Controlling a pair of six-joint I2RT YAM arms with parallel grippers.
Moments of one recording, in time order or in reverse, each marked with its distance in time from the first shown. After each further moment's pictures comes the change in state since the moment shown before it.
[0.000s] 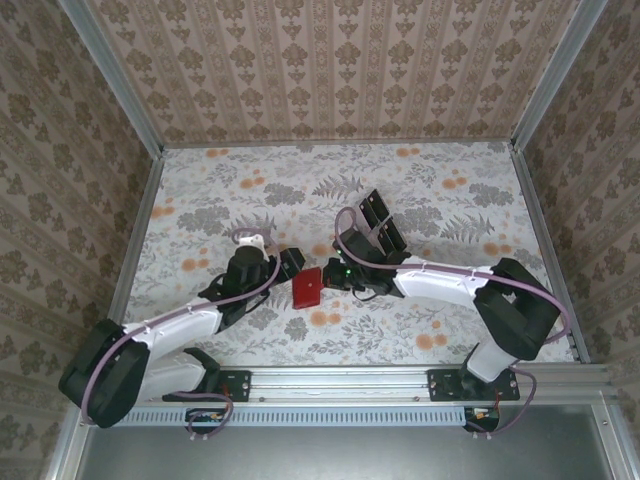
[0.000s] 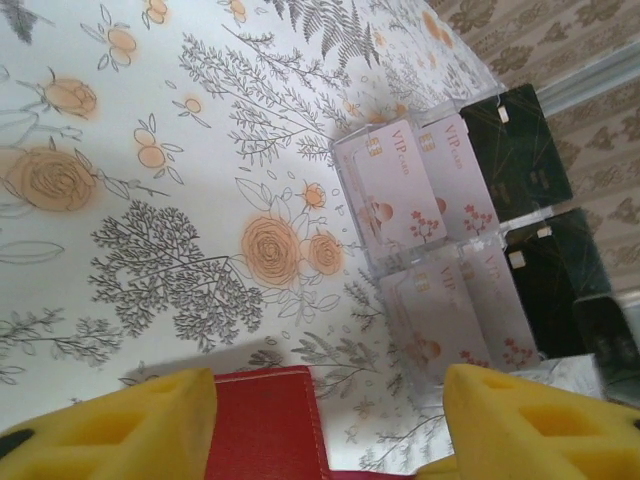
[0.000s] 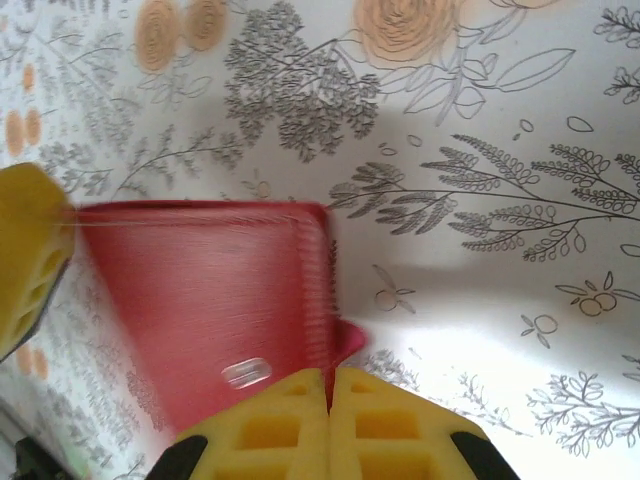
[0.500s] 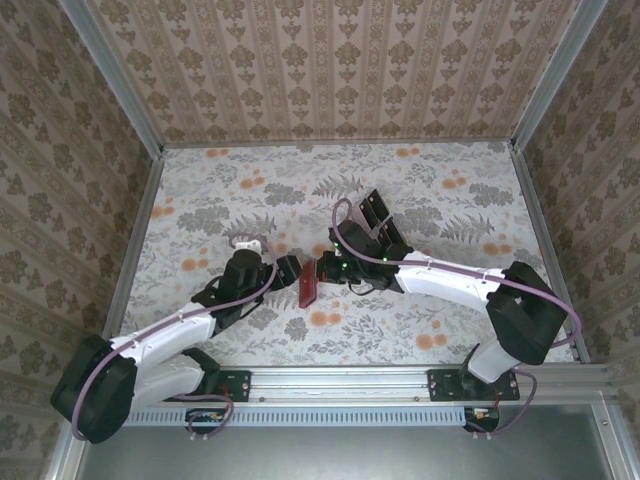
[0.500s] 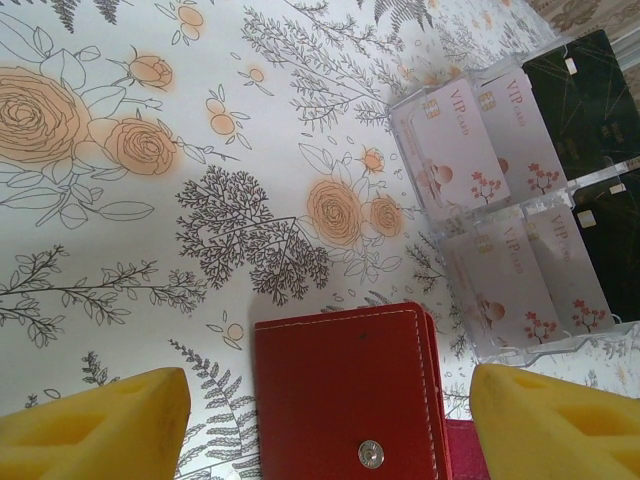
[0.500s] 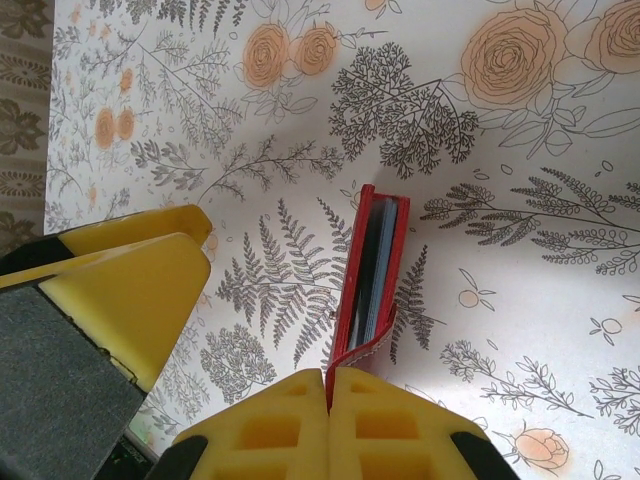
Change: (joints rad) left arm 0.000 -0.086 -0.001 -0.183 -0.028 0.077; right arm 0.020 -0.030 0.083 -0.068 -0.007 -0.026
